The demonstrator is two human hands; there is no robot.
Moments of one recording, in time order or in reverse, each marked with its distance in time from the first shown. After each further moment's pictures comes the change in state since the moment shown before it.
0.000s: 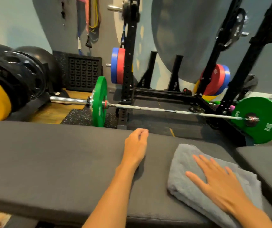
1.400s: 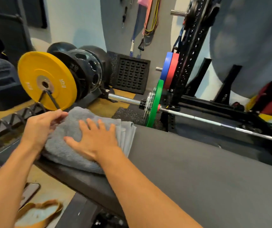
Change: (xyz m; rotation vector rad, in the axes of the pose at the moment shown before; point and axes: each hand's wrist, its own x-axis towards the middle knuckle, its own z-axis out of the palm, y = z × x) left_hand -0.022 -0.105 -0.474 -0.130 0.553 -0.056; right_hand 0.043 -0.558 0.046 0.113 -0.059 -0.896
